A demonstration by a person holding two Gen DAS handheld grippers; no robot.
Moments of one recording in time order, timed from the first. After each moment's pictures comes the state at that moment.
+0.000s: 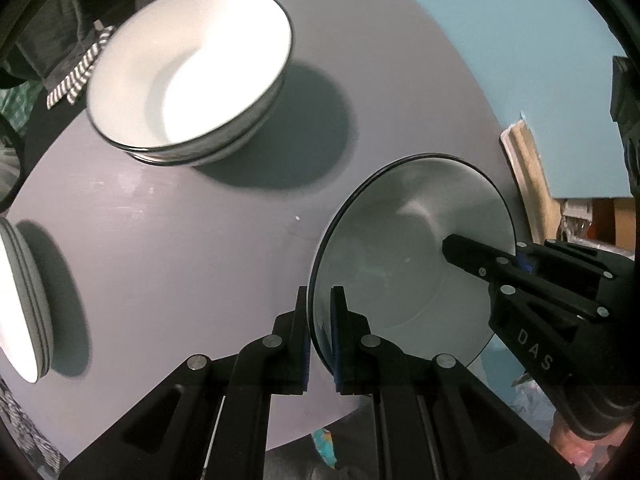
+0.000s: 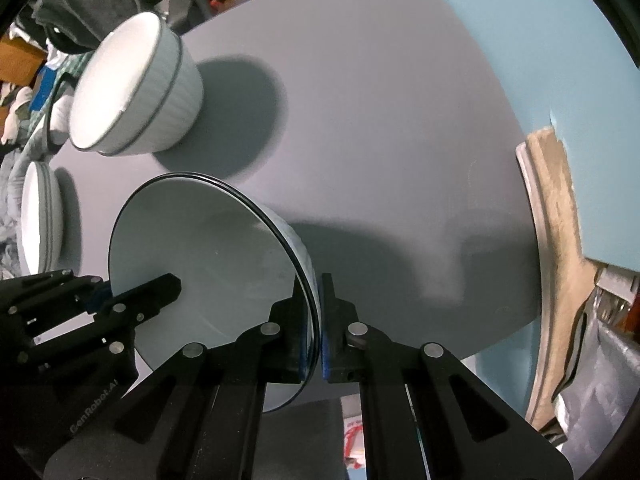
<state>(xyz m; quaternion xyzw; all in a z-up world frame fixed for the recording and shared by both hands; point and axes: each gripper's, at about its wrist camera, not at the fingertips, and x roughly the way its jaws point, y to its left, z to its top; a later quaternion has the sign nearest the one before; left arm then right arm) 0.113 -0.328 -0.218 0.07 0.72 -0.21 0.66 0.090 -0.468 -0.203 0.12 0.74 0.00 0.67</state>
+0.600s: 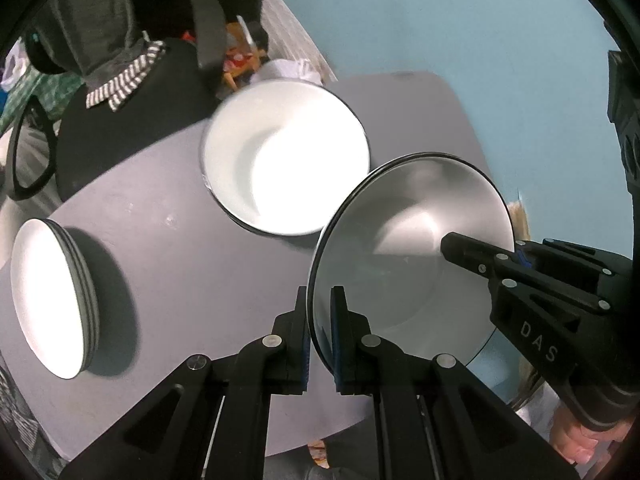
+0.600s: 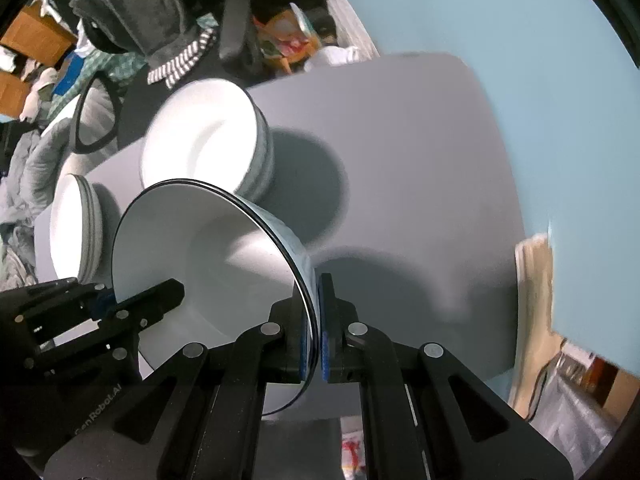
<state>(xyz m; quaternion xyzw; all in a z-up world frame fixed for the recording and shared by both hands) 0.155 -0.284 -0.170 0.02 0.69 -0.17 0.70 0.133 -0.443 -0.156 0.08 0.71 0.05 0.70</state>
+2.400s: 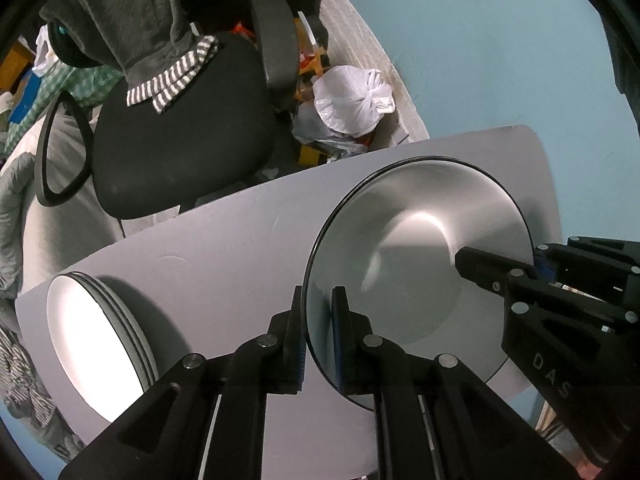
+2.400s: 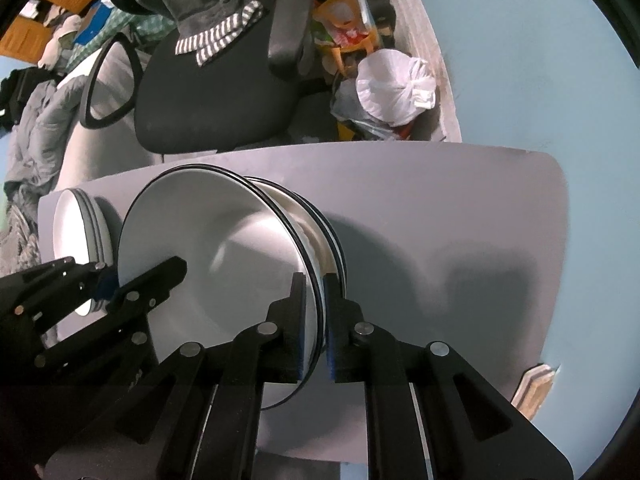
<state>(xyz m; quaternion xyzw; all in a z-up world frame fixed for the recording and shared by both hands) 0.240 -0.263 -0.203 0.05 0.70 -0.09 0.70 0.236 -0.397 -0.196 0.03 0.75 0.13 0.64</state>
